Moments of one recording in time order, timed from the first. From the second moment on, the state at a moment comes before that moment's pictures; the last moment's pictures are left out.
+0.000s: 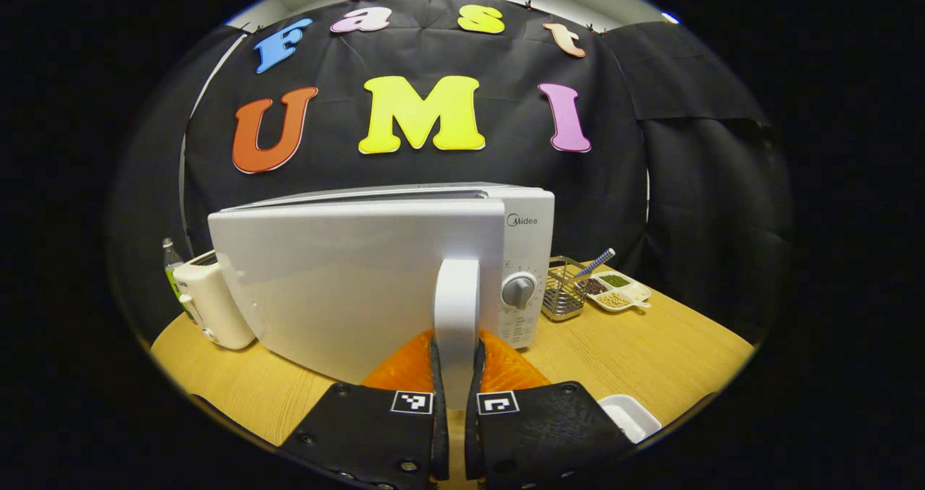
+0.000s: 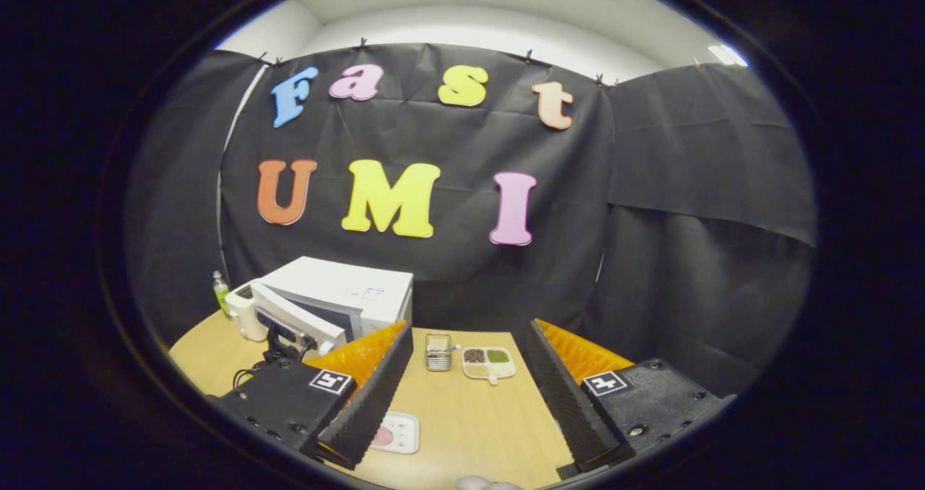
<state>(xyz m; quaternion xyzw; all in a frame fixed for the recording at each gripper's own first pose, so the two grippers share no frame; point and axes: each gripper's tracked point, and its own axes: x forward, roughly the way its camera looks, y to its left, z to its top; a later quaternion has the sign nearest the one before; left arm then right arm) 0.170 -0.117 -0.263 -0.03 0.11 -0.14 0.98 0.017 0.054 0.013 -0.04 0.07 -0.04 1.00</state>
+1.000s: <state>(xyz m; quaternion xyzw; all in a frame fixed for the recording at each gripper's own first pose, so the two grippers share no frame) 0.058 0.062 -0.282 0.00 0.14 0.01 0.99 0.017 0.129 -0.012 -0.02 0.08 0.07 0.99</state>
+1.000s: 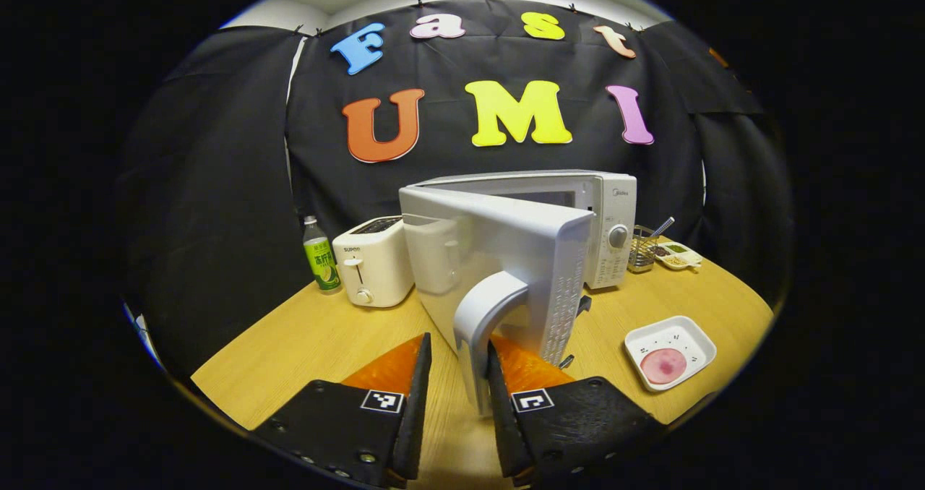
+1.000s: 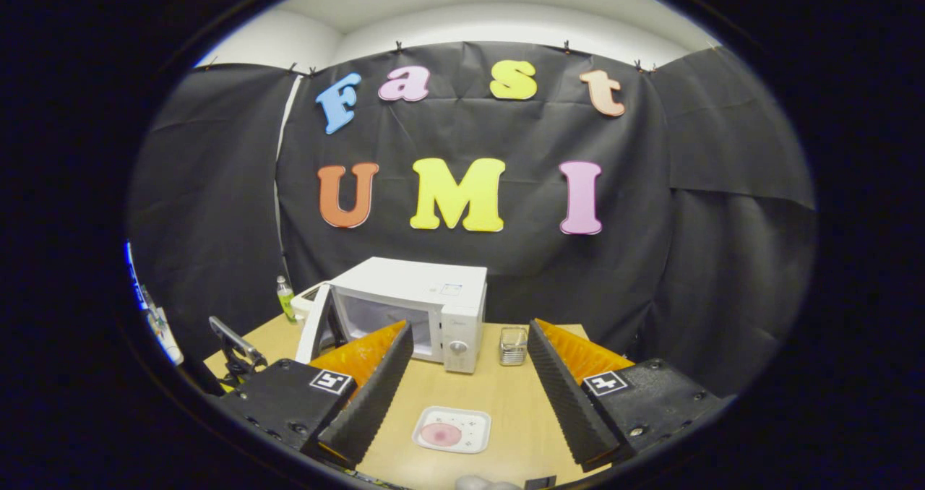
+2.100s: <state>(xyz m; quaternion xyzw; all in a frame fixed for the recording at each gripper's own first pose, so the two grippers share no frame) 0.020 0.163 -0.268 0.01 0.15 0.02 0.99 0.030 0.153 -0.076 -0.02 0.13 0.11 0.99</state>
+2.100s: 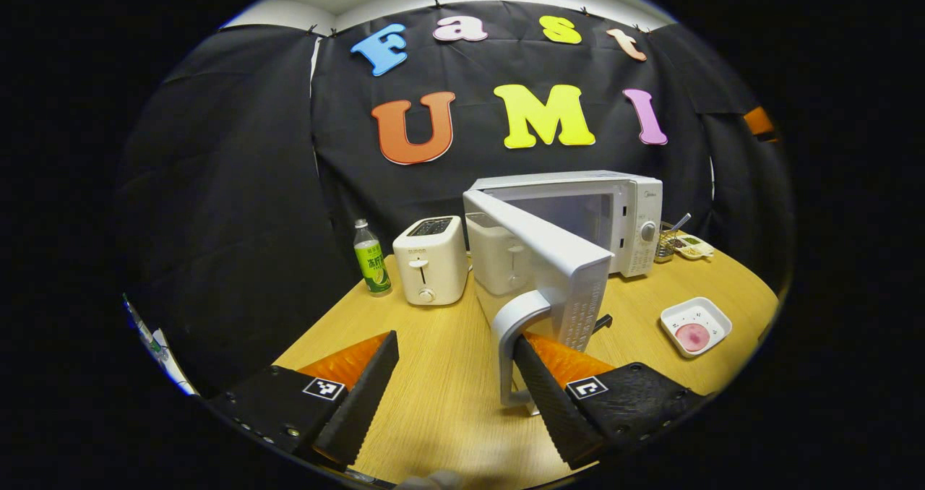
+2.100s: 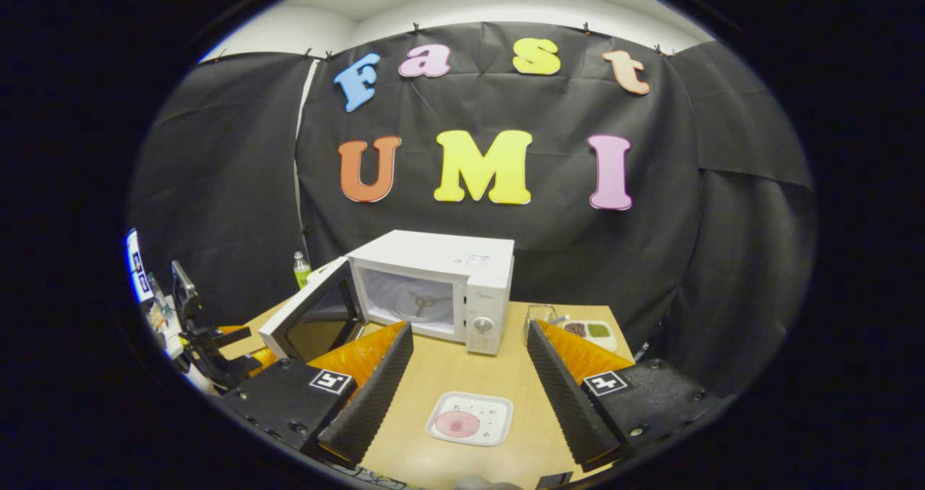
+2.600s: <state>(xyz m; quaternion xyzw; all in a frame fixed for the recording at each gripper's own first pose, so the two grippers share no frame) -0.005 0.225 -0.264 0.04 0.16 0.08 0.98 0.048 0.127 -0.137 -0.01 0.18 0.09 0.98</state>
